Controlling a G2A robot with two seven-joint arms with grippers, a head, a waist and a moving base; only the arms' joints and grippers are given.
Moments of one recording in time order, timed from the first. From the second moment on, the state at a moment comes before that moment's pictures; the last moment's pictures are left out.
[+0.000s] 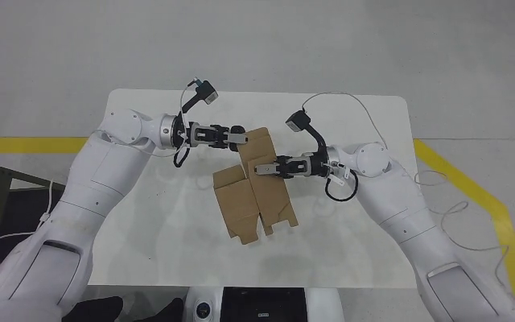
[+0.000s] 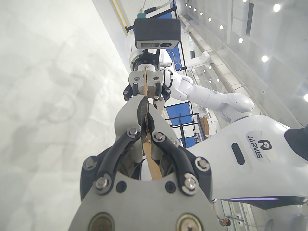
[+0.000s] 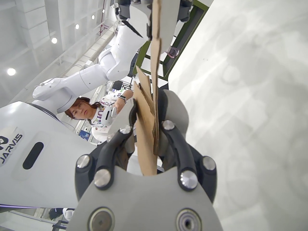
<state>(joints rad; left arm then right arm) 0.55 -1.04 -0.87 -1.08 -0.62 -0.49 -1.33 -0.70 -1.23 0.87 -1.15 0.51 -0.58 1.24</state>
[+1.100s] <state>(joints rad) 0.65 -1.02 -0.98 -1.07 -0.59 -0.41 -1.09 -0.72 -1.22 0.94 -1.13 0.47 -0.36 0.89</state>
